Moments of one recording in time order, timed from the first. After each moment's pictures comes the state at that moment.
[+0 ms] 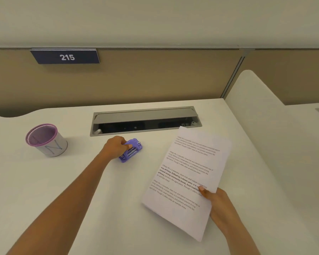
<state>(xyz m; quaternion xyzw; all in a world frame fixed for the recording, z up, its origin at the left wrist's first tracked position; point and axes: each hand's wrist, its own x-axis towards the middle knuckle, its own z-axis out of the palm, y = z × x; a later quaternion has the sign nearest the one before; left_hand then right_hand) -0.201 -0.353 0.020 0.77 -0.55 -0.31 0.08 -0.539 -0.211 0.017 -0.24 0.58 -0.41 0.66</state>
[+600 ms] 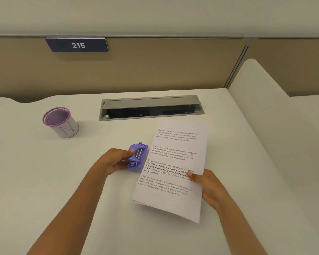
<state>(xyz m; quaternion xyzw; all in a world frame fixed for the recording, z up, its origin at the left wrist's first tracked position) -0.200 -0.242 0.018 0.66 -0.21 -0.65 0.32 -0.514 -0.195 0.029 -0.29 0.56 -0.34 0.70</state>
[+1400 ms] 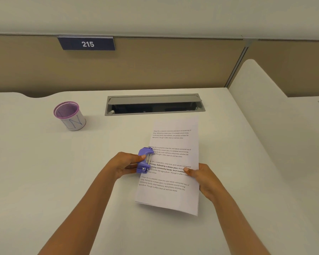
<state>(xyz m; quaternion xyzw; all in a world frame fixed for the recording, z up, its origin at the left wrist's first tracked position) -0.225 -0.193 0.029 0.64 -0.22 -0.67 0.31 -0.504 -0.179 0.028 -0.36 0.58 -0.29 0.67</state>
